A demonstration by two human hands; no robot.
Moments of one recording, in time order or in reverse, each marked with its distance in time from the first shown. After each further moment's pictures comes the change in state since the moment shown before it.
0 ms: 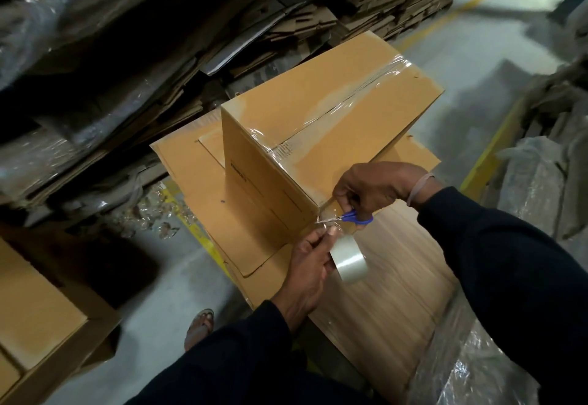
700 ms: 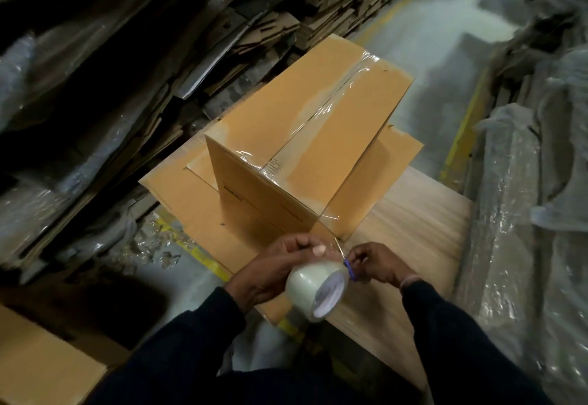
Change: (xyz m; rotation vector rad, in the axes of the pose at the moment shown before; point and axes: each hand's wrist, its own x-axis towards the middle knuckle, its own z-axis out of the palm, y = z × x) left_hand -0.014 0.104 -0.047 0.394 -0.594 -0.138; right_hand 0.037 0.025 0.220 1.052 0.308 0.401
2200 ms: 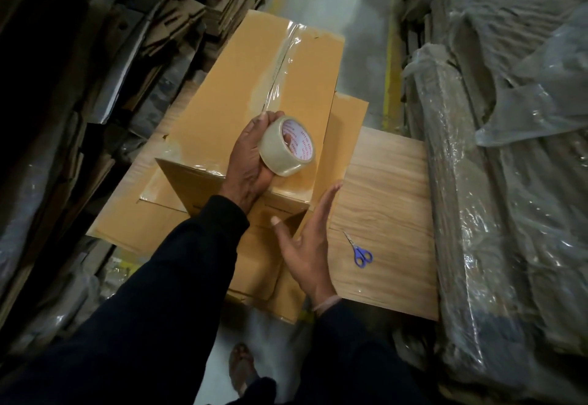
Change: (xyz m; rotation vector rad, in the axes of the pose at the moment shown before) left_hand 0.133 0.111 -0.044 -0.437 0.083 0.181; right_hand -0.034 -0.168 0.138 0.529 0.959 -0.398
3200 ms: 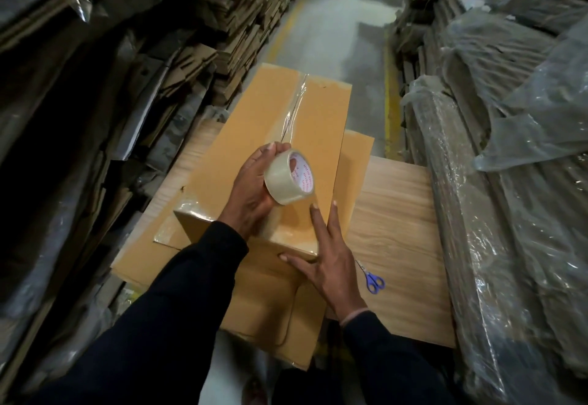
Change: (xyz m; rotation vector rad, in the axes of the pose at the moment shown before) left_hand -0.007 0.038 0.005 0.252 -0.027 -0.015; right_hand 0.017 -0.005 -0.026 -0.563 -0.073 -0.159
